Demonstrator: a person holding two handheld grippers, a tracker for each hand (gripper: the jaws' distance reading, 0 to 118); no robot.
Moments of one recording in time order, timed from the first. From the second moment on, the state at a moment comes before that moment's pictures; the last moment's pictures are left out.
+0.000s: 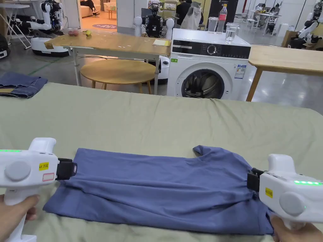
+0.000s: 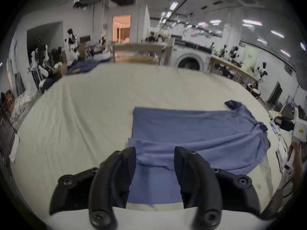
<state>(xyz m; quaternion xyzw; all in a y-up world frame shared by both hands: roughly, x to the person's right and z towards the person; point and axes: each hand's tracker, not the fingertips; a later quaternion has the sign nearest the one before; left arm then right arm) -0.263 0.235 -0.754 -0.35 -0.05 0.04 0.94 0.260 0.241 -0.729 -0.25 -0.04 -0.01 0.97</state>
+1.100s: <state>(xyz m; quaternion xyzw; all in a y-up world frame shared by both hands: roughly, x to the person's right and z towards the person) -0.289 0.174 -0.790 -0.62 0.00 0.02 0.79 0.240 0.222 -0.627 -0.25 -0.04 -0.01 0.97</state>
